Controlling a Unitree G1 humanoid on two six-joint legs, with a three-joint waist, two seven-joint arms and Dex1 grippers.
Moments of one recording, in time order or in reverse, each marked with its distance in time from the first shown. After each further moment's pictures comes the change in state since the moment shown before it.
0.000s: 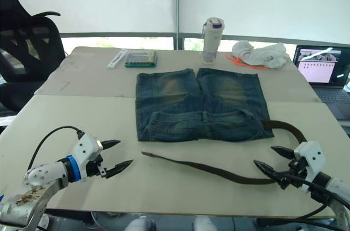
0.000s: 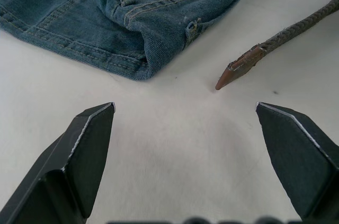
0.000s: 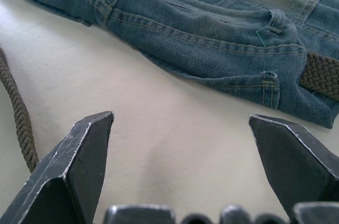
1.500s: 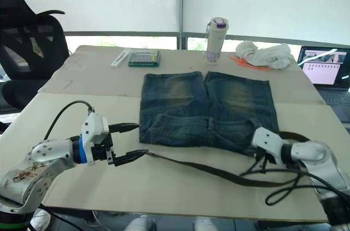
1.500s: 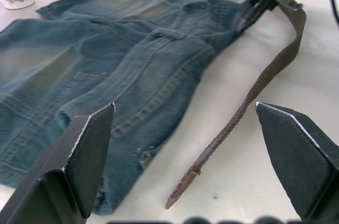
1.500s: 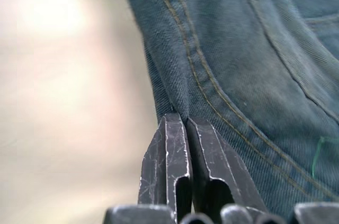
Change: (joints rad) left arm -0.229 0.059 -0.051 -0.139 -0.233 0.157 -0.065; right arm -0.341 -0.221 0.407 0.158 -0.361 -0.108 0.151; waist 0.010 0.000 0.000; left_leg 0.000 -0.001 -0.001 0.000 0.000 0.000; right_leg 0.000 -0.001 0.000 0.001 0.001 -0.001
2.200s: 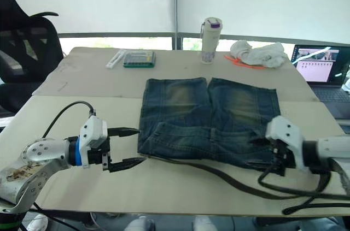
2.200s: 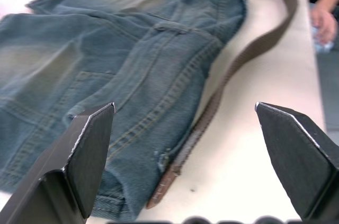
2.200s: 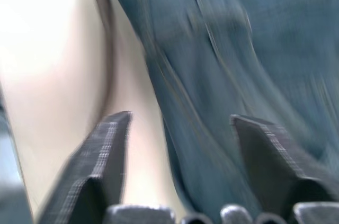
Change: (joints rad) left arm 0.002 0.097 0.001 -0.010 -0.024 0.000 -0.114; right arm 0.074 -0.094 -0.196 -0.501 0.394 0.468 0.035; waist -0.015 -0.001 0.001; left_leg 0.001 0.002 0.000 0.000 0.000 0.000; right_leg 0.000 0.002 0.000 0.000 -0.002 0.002
